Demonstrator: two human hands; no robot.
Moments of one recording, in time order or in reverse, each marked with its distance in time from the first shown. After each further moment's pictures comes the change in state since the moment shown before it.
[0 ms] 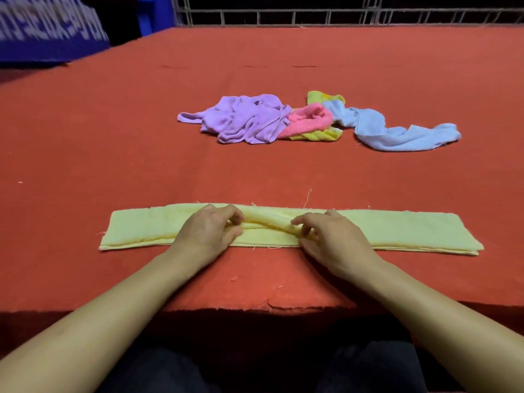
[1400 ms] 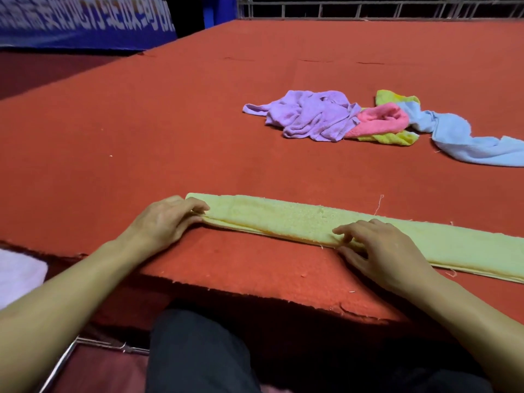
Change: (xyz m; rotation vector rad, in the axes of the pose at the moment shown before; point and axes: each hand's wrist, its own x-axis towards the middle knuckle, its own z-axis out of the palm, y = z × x) left_hand -0.091 -0.159 -0.089 0.187 0.064 0.052; right_hand 0.013 -0.033 0.021 -0.112 -0.002 -0.222
